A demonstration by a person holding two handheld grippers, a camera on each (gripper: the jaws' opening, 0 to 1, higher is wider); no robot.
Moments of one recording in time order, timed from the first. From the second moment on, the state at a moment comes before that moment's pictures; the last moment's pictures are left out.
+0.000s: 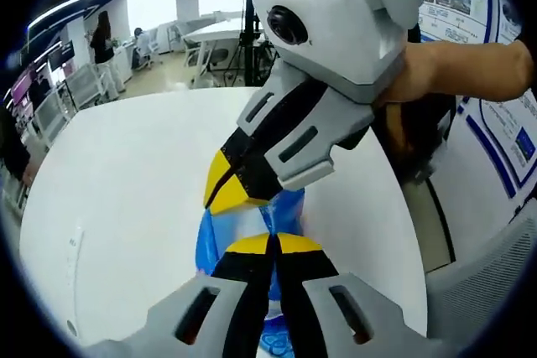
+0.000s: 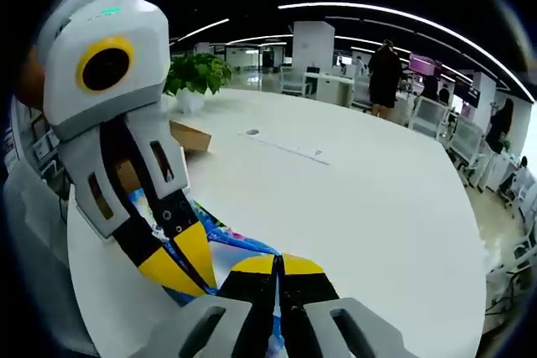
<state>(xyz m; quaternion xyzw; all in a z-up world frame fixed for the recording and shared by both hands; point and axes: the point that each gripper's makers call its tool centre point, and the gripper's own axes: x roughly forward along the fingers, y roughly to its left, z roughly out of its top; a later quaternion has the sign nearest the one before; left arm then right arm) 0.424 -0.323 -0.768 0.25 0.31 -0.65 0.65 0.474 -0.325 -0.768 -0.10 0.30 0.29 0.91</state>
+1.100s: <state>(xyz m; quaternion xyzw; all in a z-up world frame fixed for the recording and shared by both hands) 0.424 -0.322 -0.786 0.27 0.32 -0.65 0.64 0.480 -0.326 -0.783 -0.09 0.31 0.28 0.91</state>
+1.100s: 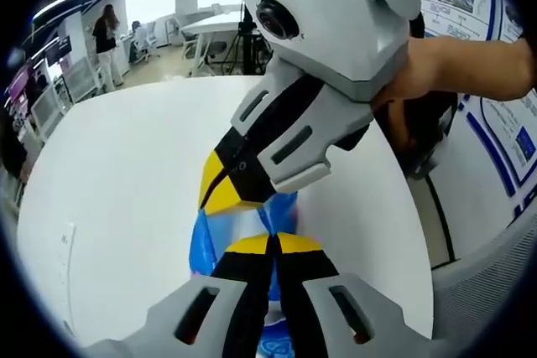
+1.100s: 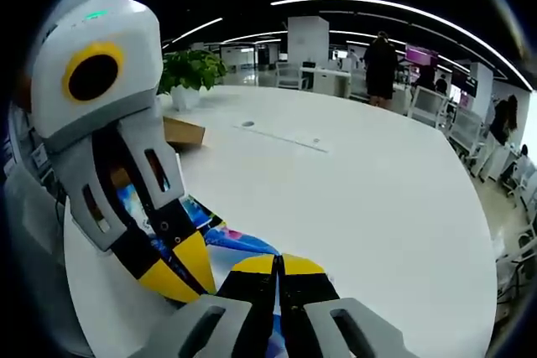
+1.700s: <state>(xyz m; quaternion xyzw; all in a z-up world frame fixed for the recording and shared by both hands) 0.423 -0.325 -0.784 0.26 0.32 -0.65 0.64 0.482 -0.330 -0.784 -0.09 0.31 0.27 0.91</state>
